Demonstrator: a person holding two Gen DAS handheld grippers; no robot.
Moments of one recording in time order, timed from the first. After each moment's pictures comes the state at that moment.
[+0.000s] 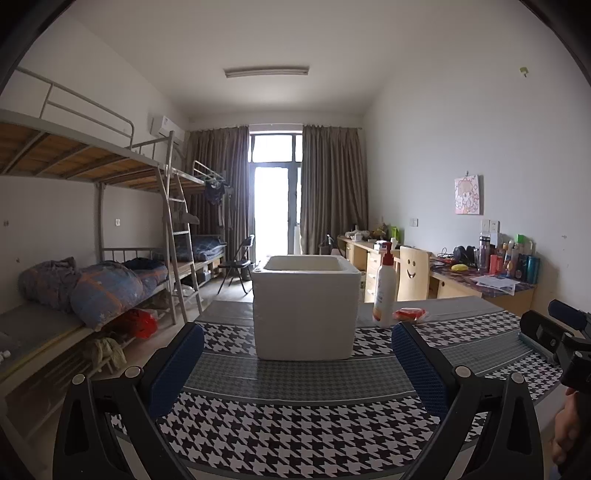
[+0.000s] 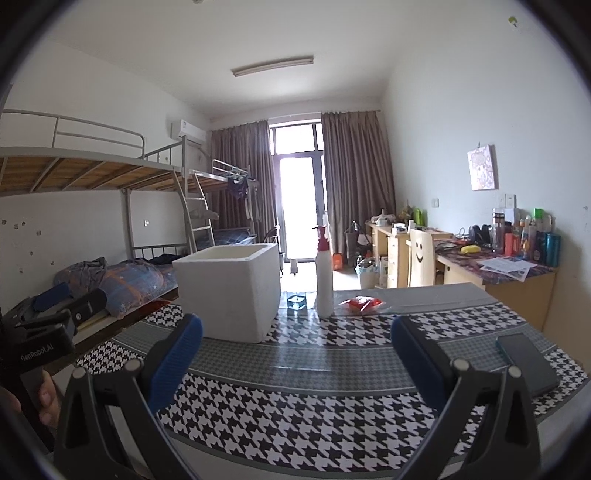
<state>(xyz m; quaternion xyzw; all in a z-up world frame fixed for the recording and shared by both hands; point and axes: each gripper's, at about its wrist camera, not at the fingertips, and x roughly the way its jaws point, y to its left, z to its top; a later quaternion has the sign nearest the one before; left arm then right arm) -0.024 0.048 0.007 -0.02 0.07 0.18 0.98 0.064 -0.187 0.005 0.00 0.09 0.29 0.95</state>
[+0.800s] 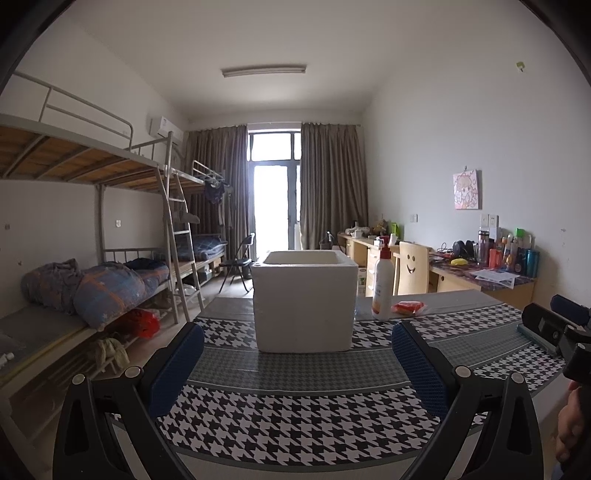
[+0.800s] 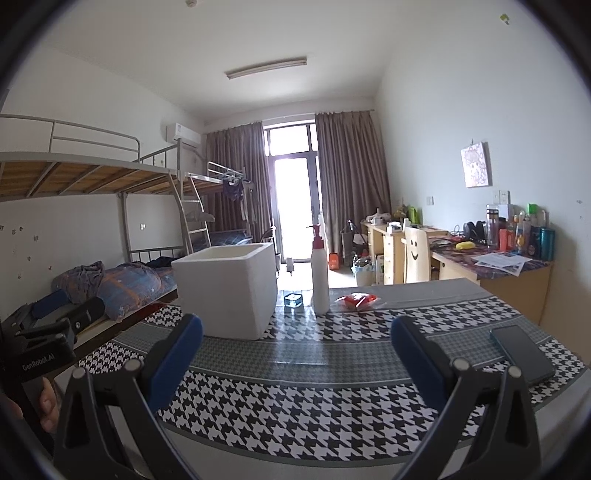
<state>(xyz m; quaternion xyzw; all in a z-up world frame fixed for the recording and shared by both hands) -0.033 0.047 0.002 -0.01 0.07 0.18 0.98 0.057 -0.193 0.002 0.01 0.09 0.28 0.95</state>
